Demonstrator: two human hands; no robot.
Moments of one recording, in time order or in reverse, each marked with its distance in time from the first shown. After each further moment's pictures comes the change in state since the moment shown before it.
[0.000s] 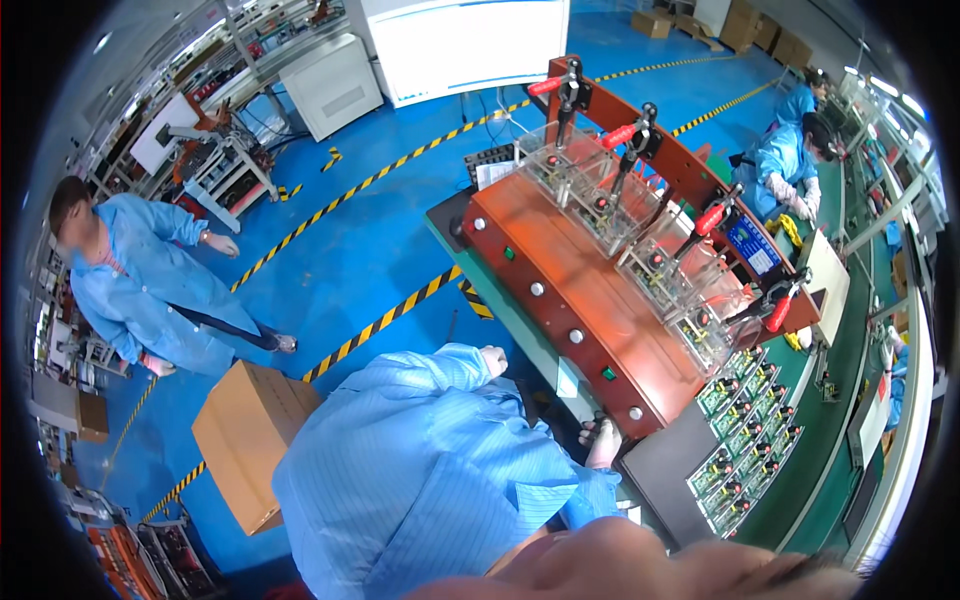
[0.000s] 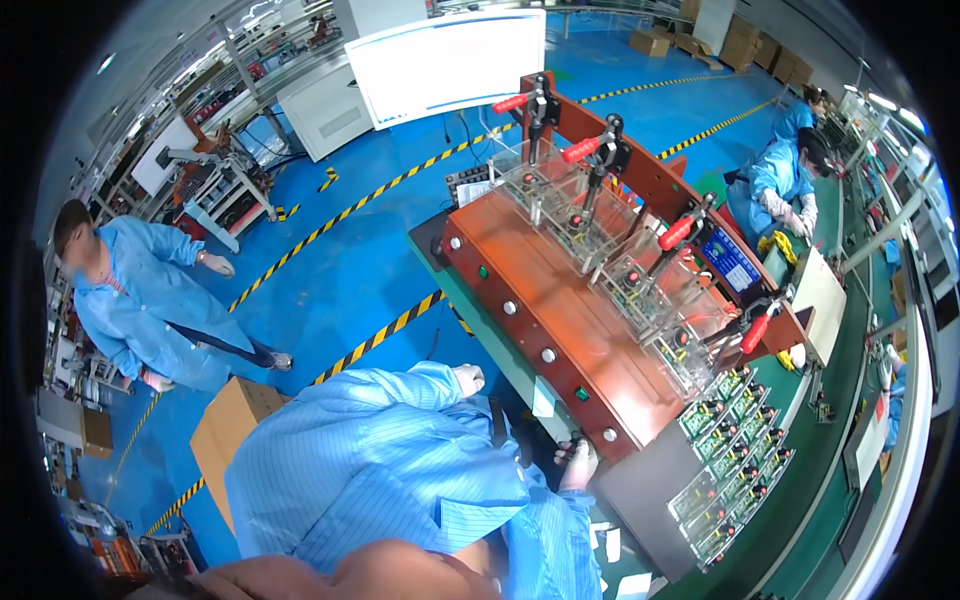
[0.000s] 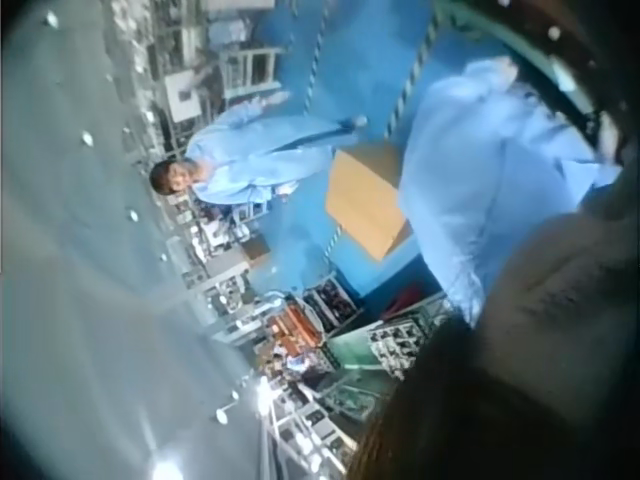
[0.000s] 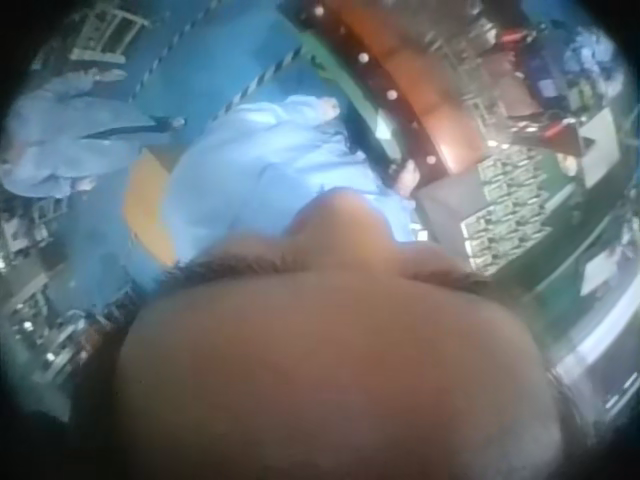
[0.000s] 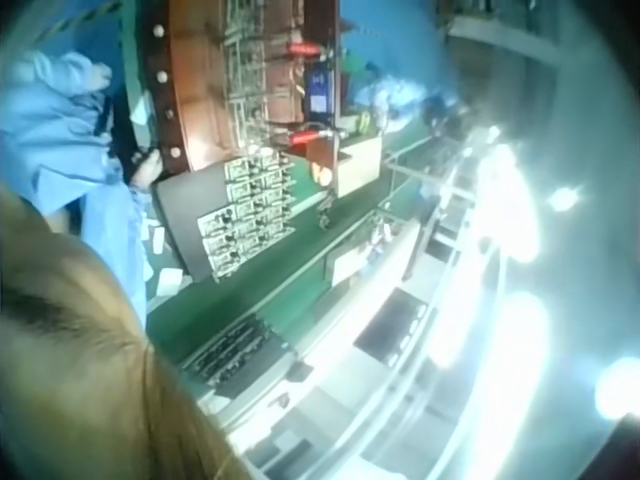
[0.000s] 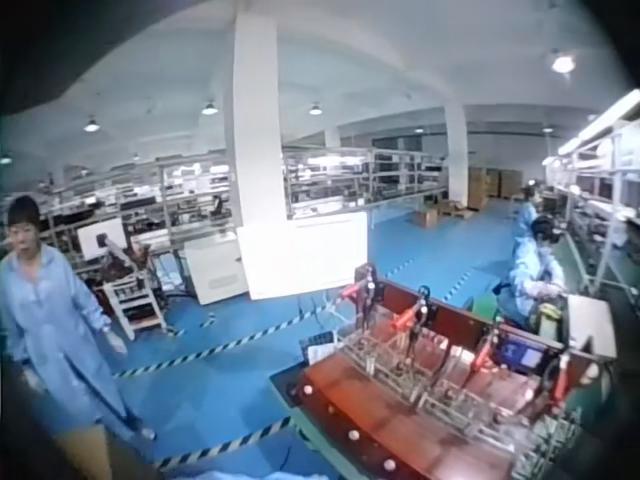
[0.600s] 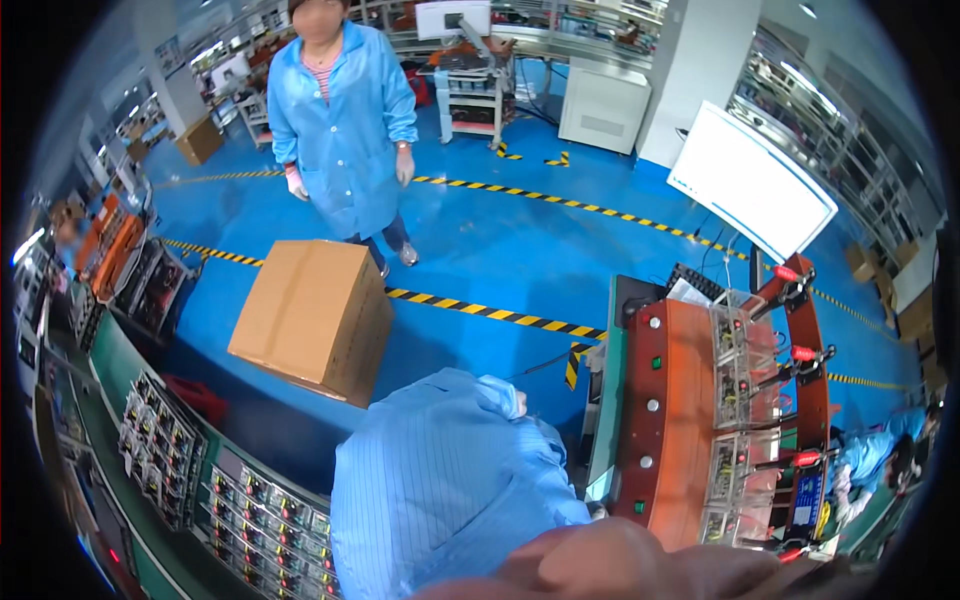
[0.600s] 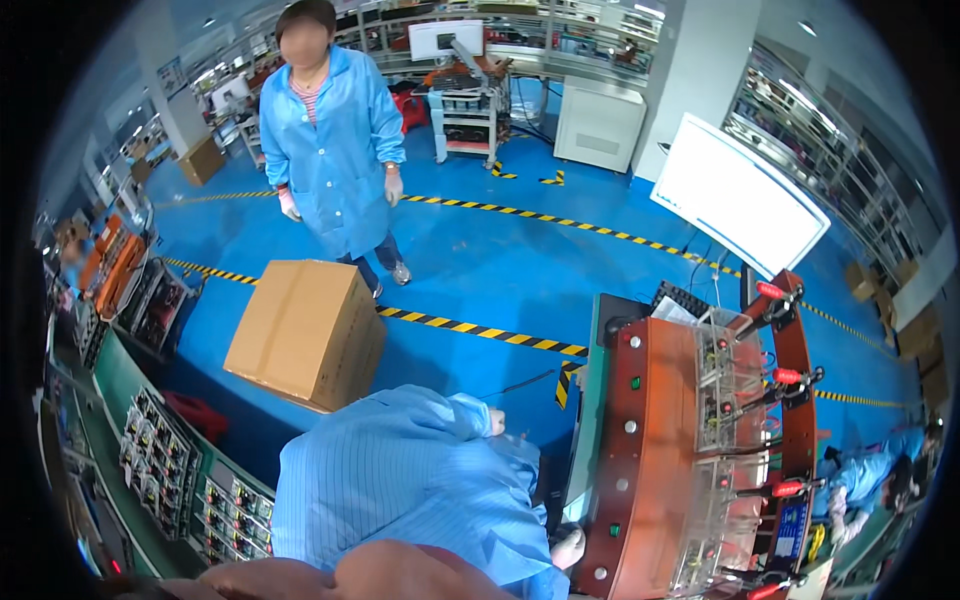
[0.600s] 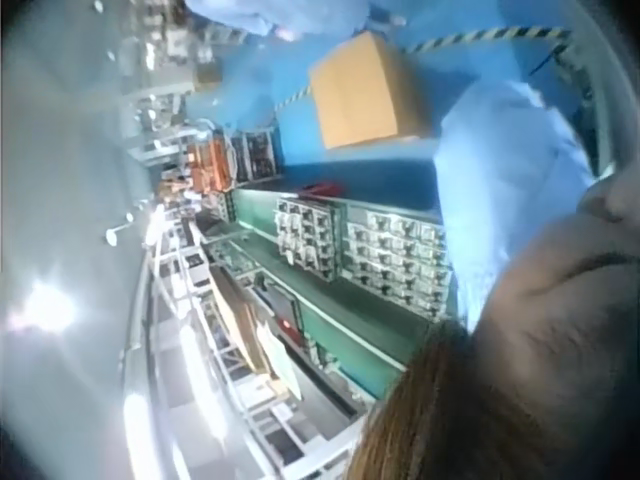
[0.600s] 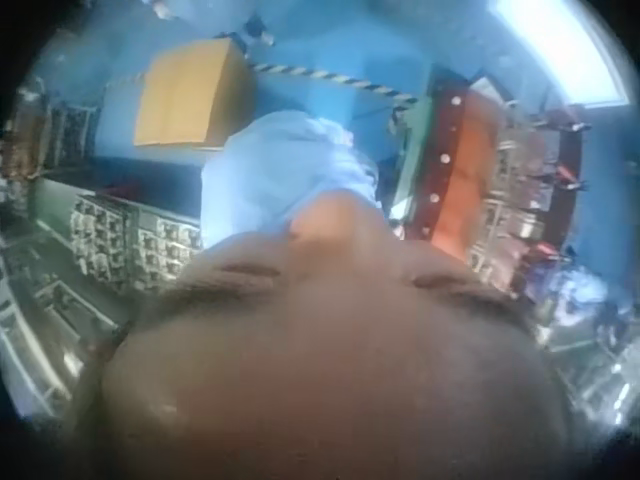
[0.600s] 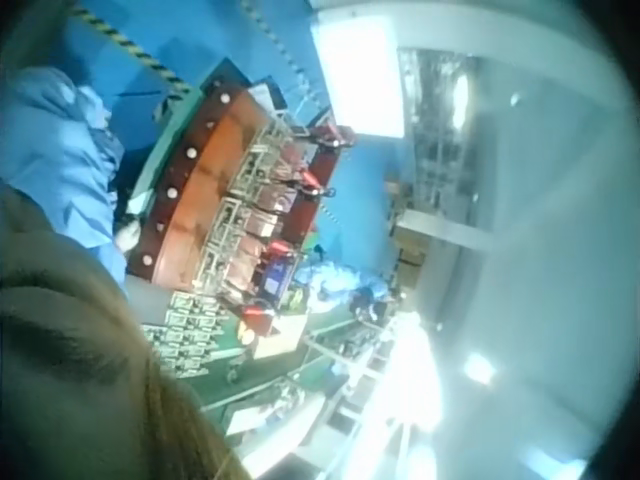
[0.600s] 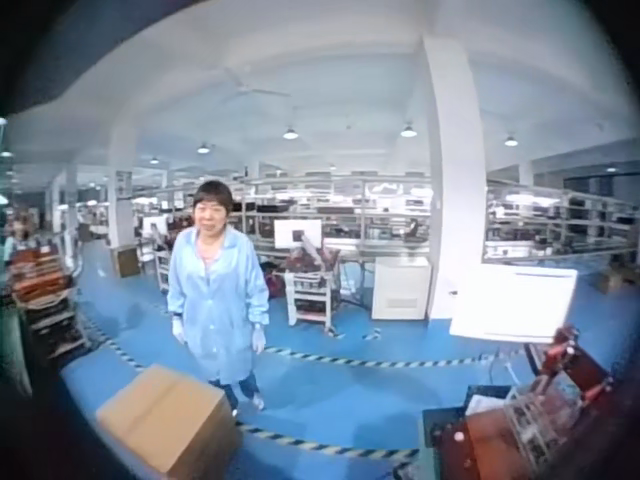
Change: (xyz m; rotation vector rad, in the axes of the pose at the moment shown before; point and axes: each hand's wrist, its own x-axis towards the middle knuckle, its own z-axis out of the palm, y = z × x) left_hand -0.042 -0.119 0.062 -0.136 0.064 -0.273; right_hand 0.089 0.041 -0.004 -0.359 -0.487 -0.155
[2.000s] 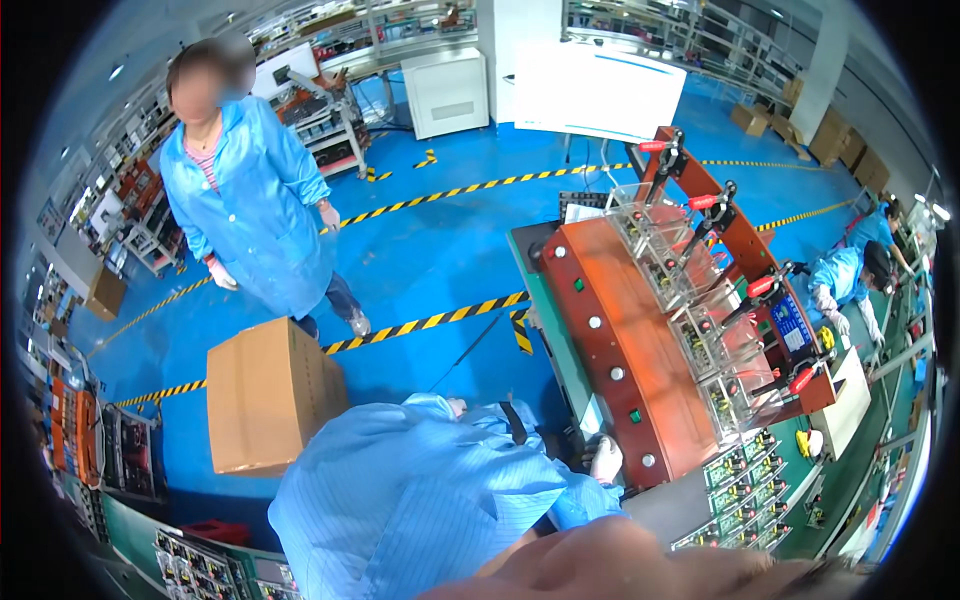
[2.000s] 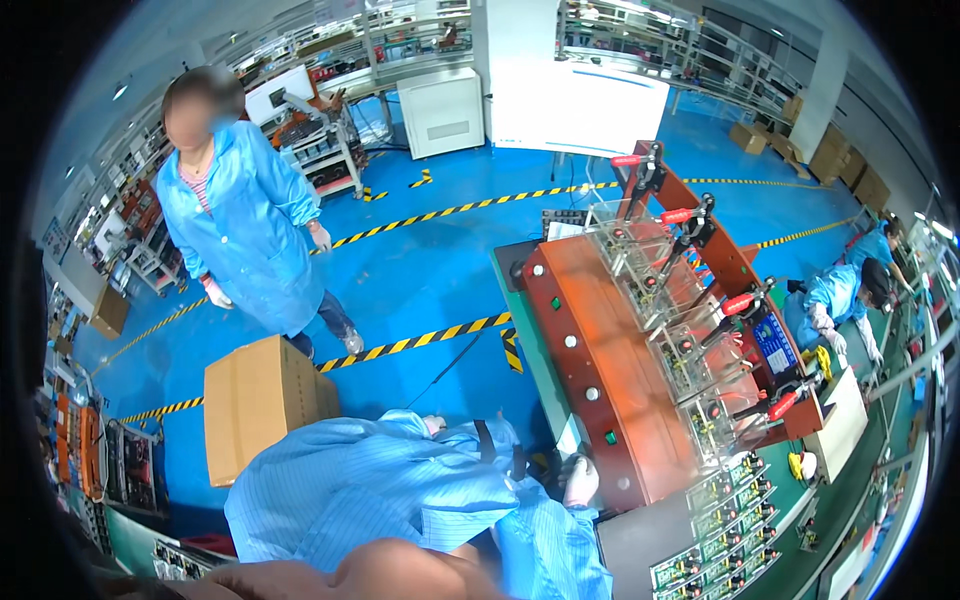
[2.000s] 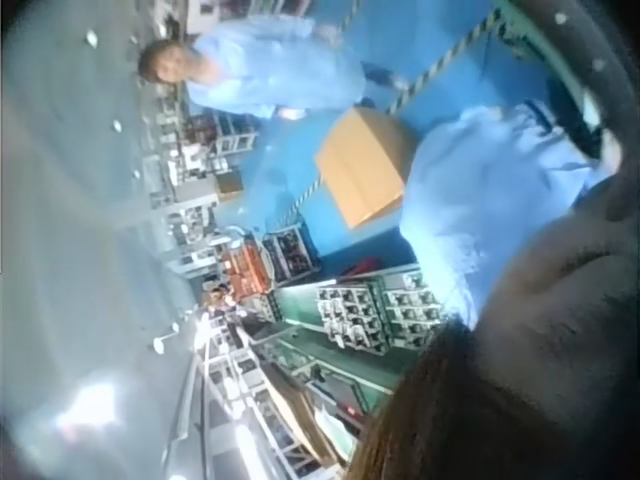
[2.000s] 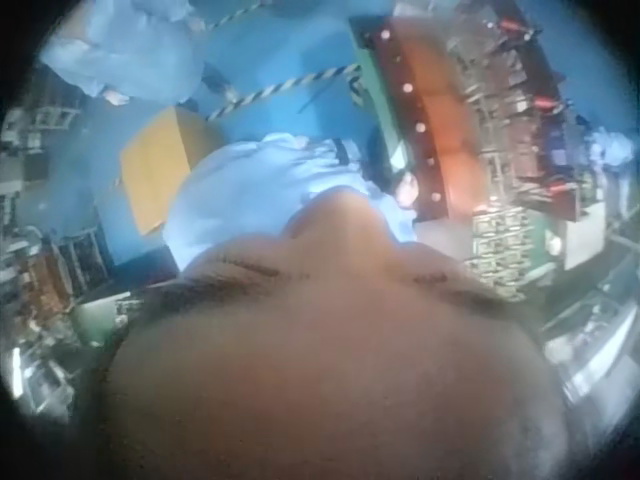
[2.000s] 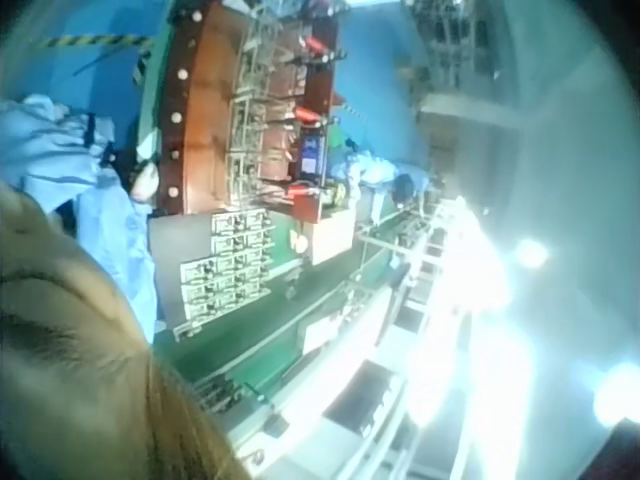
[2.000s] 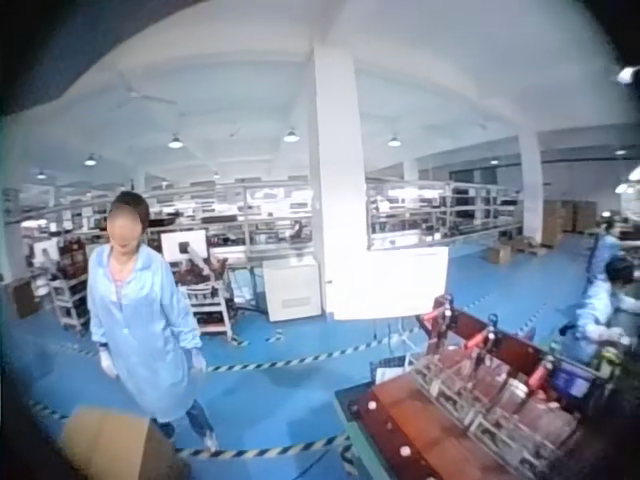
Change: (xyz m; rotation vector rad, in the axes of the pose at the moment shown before) left_hand -0.061 -0.045 0.017 0.057 -0.093 -0.094; right_hand -0.033 -0.067 0.036 -0.017 0.153 0.072
